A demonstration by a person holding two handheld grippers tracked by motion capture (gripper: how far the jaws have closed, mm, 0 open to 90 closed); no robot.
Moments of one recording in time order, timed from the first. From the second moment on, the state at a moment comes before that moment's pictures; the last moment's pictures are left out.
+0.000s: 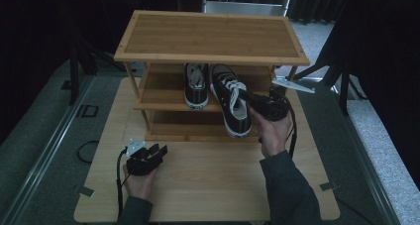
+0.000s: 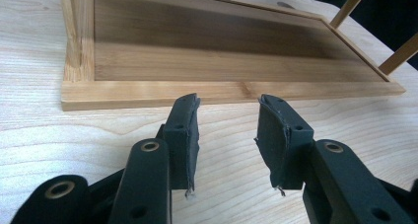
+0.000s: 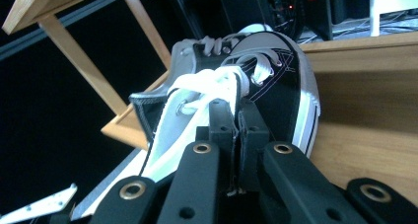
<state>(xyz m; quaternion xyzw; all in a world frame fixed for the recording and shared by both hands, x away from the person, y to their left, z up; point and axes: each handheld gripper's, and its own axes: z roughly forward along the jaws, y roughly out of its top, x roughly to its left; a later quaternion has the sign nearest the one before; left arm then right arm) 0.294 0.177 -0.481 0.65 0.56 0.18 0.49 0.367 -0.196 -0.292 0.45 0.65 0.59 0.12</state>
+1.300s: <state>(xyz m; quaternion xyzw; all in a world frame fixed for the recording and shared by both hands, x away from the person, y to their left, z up) 0.294 0.181 -0.480 0.64 0.56 0.18 0.49 0.414 -0.180 -0.308 0.51 0.60 0.60 0.15</state>
